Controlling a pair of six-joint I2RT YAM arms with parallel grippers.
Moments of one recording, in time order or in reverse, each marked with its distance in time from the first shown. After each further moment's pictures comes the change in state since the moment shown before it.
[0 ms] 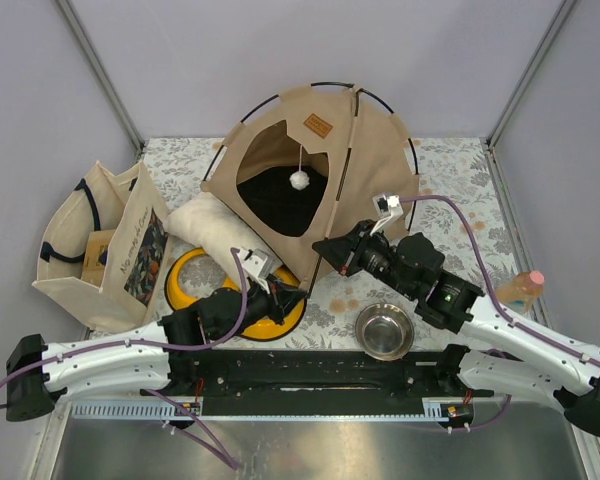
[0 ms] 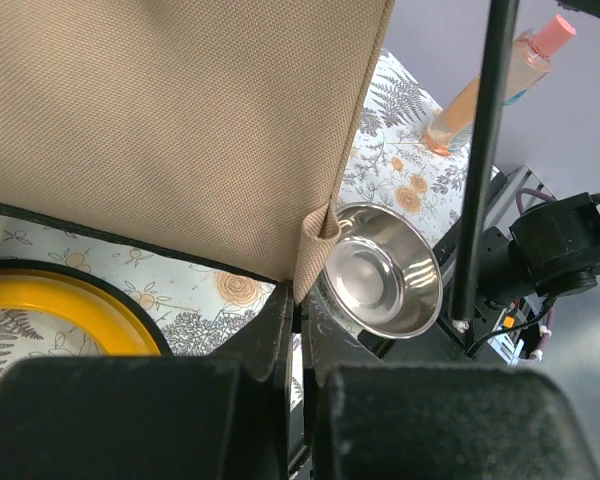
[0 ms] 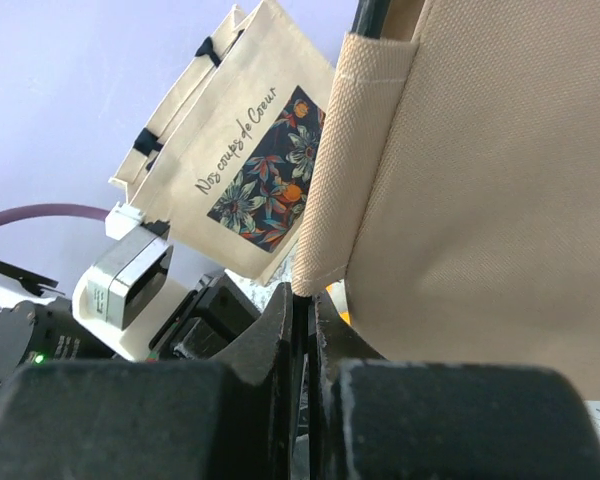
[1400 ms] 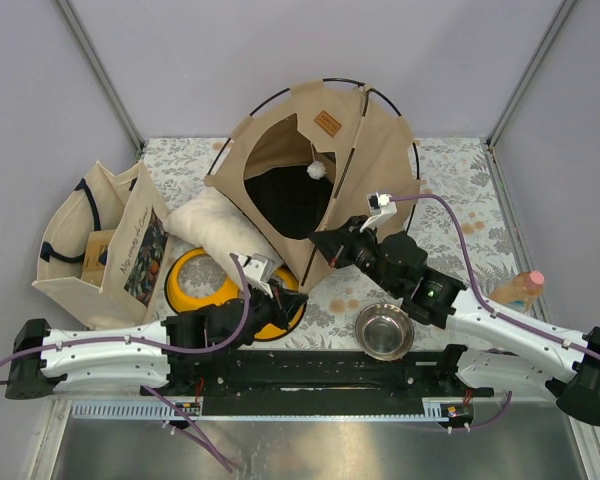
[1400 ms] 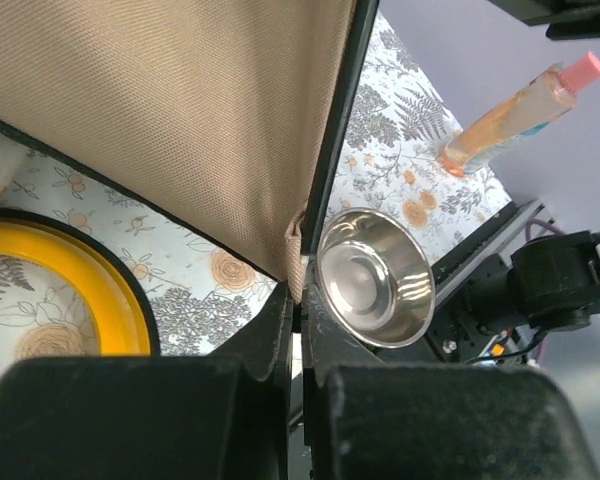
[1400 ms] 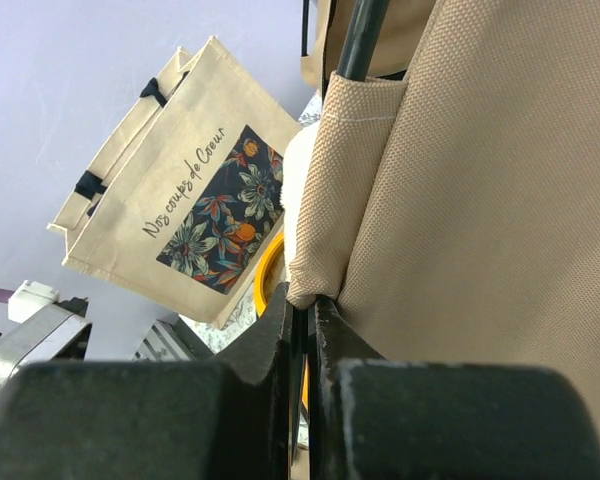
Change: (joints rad) left arm -0.177 0.027 0.058 -0.107 -0.279 -0.127; right arm 0.023 0.102 0.002 0.084 0.173 -0.058
